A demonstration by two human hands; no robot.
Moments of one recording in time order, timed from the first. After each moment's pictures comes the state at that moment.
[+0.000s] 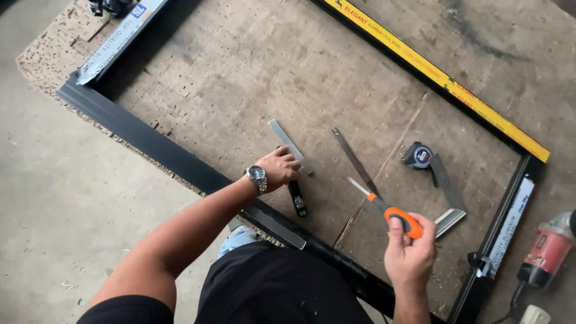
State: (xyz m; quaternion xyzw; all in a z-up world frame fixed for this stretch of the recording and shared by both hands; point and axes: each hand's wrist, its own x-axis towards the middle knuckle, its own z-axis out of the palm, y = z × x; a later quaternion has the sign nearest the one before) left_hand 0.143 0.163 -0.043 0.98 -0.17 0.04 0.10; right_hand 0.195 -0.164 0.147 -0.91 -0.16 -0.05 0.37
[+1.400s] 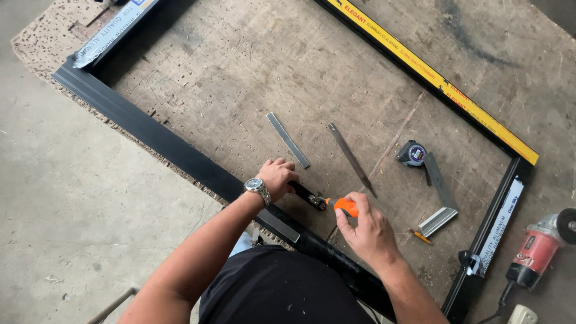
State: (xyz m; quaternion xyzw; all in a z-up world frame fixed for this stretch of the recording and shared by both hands) left_hand 0.120 0.104 -0.079 0.98 0.08 -0.02 0.20; right_hand 0.209 -0.138 0.119 -0.85 -0.48 0.04 0.22
